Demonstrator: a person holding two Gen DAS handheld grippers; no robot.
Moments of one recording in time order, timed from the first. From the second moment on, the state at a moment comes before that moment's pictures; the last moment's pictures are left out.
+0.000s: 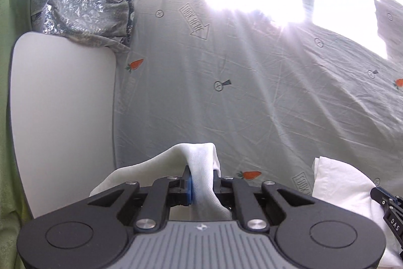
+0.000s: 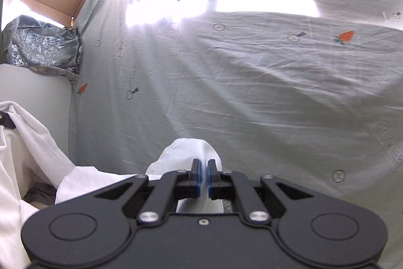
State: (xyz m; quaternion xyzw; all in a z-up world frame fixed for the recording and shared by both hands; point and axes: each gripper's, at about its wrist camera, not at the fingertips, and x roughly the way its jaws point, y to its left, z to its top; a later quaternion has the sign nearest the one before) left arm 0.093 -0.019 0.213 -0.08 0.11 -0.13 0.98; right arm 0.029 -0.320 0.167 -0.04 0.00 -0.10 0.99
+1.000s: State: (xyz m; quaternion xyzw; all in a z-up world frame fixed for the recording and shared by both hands) left arm -0.110 -0.233 -0.019 -0.07 0.48 -0.16 0.86; right arm -0.260 -0.583 -0.063 0.12 0.39 -0.26 0.87
